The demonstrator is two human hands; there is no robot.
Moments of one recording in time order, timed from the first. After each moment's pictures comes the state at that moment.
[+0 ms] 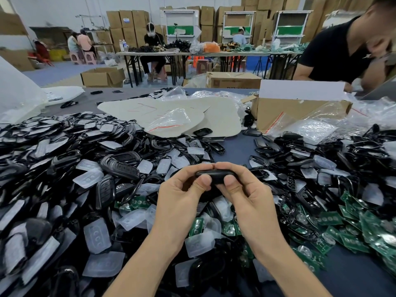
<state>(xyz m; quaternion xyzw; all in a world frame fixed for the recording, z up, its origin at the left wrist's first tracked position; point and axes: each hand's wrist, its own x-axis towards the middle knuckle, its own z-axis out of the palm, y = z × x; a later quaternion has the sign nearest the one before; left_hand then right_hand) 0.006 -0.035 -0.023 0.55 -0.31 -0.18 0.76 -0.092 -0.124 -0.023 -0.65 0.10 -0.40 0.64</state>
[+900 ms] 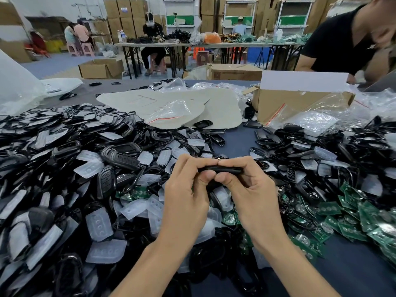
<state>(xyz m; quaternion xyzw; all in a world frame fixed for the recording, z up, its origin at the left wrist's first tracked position) -0.006 -0.034 -0.026 0.65 -0.45 0.13 0.61 -0.096 -0.124 -0.024 -0.69 0.10 -0.42 0.58</state>
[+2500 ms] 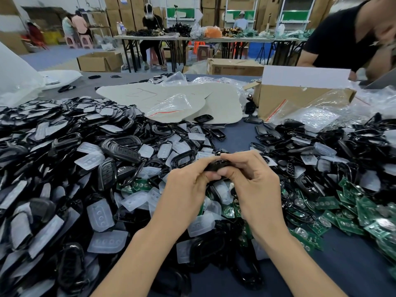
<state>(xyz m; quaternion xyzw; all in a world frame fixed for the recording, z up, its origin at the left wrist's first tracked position) 0.009 -0.032 -0.032 0.69 -0.49 0.06 0.53 -0.092 -0.132 -0.031 -0.72 0.13 -0.46 0.50</state>
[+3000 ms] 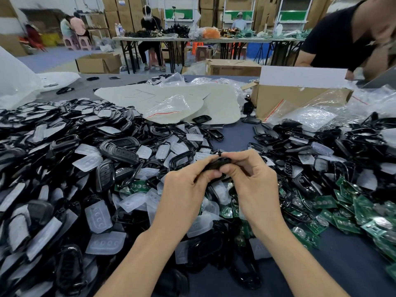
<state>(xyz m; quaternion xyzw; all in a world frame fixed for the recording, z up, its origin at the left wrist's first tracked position) 0.006 -0.035 -0.037 0.69 -0.46 0.06 0.56 -0.091 -0.135 -0.030 -0.68 0.15 -0.44 0.57</state>
